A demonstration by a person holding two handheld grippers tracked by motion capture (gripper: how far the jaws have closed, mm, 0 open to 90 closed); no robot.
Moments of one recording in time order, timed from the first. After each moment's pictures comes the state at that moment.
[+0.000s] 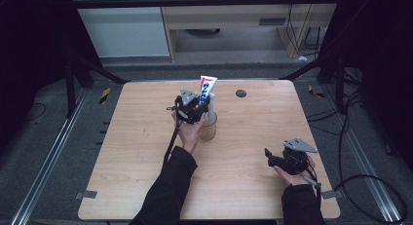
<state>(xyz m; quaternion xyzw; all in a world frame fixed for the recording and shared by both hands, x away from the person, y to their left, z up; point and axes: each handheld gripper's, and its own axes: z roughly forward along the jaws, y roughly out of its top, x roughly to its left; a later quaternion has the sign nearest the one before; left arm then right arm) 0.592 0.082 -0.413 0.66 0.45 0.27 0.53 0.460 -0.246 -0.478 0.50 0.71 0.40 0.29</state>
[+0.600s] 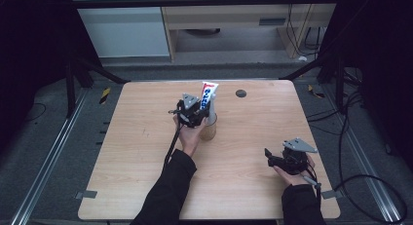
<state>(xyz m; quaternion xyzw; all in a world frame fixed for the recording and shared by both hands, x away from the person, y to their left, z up) 0.592 0.081 -0.431 0.68 0.45 0.26 0.52 0.460 -0.246 -0.479 0.50 0.71 0.40 0.30</state>
